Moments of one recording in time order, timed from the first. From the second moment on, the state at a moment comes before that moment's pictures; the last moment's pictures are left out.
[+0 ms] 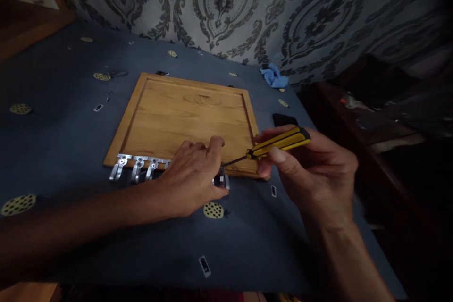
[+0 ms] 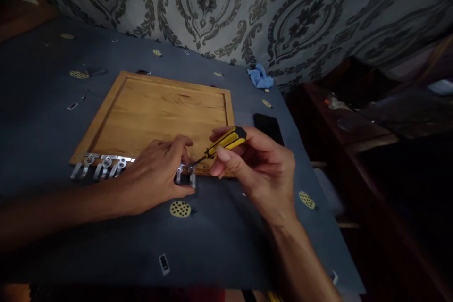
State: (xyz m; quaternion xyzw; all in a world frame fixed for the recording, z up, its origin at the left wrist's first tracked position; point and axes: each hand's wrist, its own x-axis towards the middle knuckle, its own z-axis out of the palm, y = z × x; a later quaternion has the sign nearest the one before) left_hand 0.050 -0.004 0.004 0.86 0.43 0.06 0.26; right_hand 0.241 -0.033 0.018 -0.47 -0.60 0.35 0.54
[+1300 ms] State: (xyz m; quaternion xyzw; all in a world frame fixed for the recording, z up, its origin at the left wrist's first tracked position) left_hand 0.048 -0.004 0.000 0.86 0.43 0.09 0.26; right_hand 0.227 -0.033 0.010 -0.48 -0.57 0.25 0.62
